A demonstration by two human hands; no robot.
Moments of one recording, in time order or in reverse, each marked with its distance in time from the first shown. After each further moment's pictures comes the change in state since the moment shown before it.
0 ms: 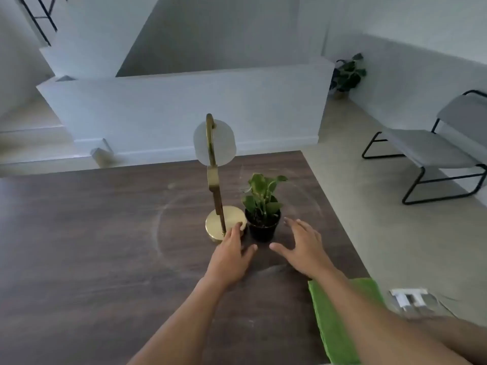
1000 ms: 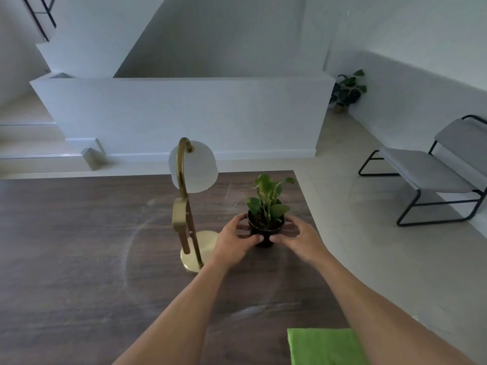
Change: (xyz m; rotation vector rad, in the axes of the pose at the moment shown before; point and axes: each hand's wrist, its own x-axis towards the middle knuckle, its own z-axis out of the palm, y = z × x) left_hand 0.105 0.051 0.007 -0.566 0.040 -0.080; right_hand 0.090 0.022 -0.063 0.463 -0.049 0.092
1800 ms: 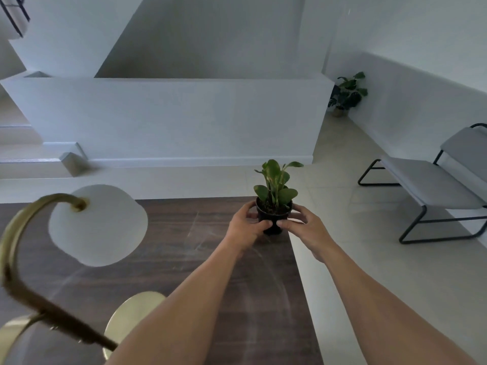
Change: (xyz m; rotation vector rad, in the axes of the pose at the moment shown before) left_hand 0.195 0.041 0.094 -0.177 0.001 -0.056; right_hand 0.176 0.035 -0.093 0.251 0.033 0.054
